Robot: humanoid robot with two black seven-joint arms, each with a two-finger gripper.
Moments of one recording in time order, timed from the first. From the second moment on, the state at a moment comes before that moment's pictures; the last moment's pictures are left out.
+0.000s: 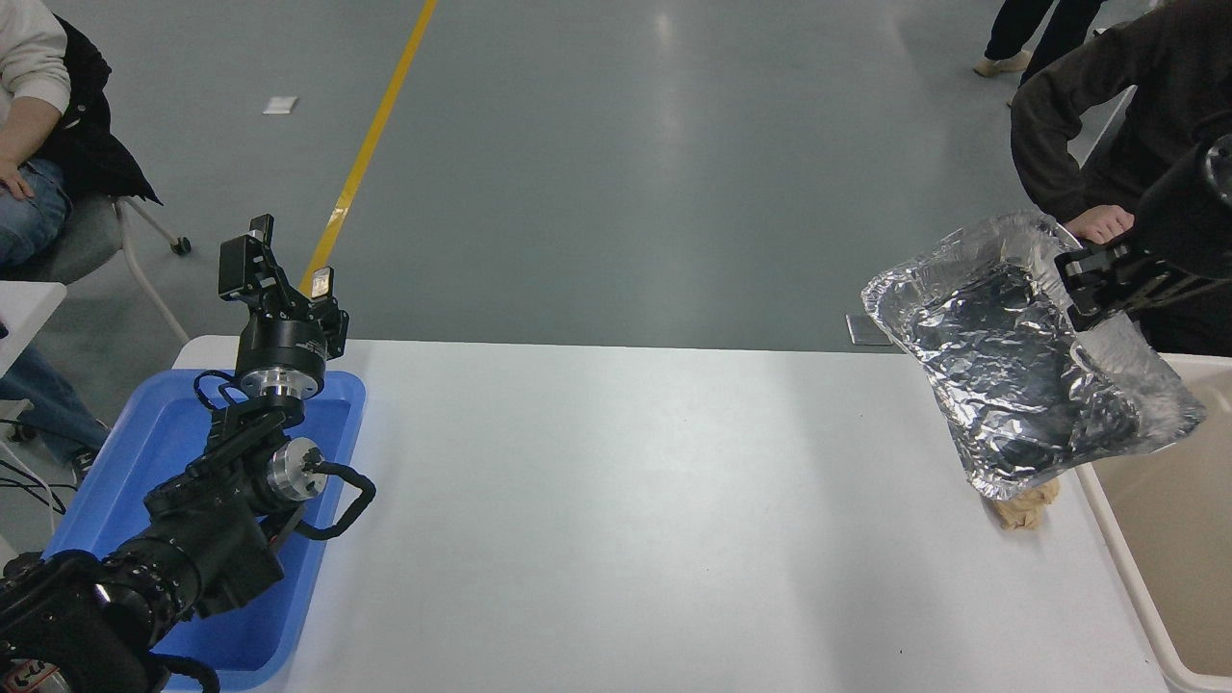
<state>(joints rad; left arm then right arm) -0.77 0.14 -0.63 -0.32 0.06 -0.12 -0.77 2.28 -0.53 -1.43 1.28 -0.62 0.74 0.18</state>
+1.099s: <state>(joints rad) -0.77 0.14 -0.63 -0.32 0.06 -0.12 -0.77 1.28 -0.67 -1.29 0.34 -0.86 0.39 0.26</state>
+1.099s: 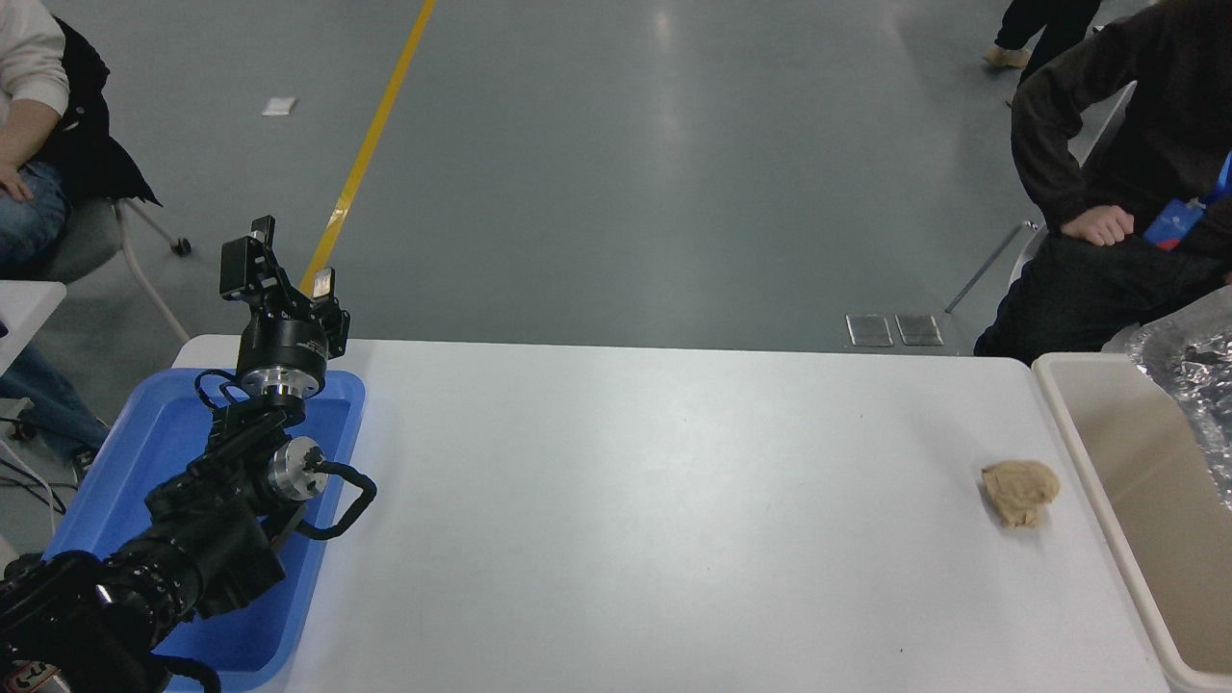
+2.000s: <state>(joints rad) -0.77 0.14 -0.63 -0.32 0.06 -0.12 -0.77 0.87 -0.53 -1.22 0.09 -0.71 0.19 0.22</state>
